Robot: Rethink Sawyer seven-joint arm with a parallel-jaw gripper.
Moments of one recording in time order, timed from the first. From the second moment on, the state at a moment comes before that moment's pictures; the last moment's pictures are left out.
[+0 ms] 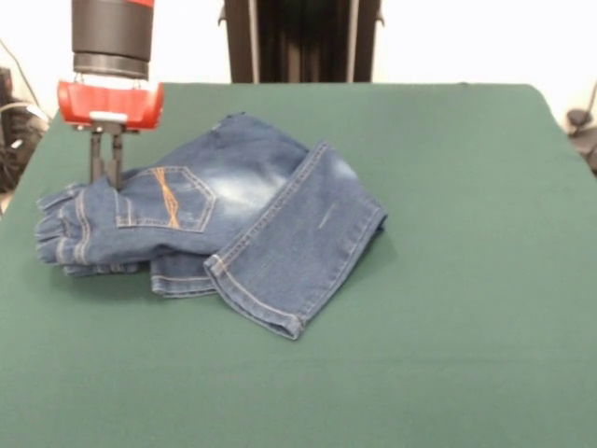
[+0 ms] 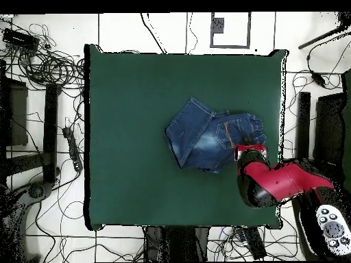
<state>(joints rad) -0.76 -0.64 0.36 1.71 -1.32 0.05 2.31</state>
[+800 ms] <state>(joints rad) -0.82 -0.64 0.46 1.70 -1.25 0.14 2.21</state>
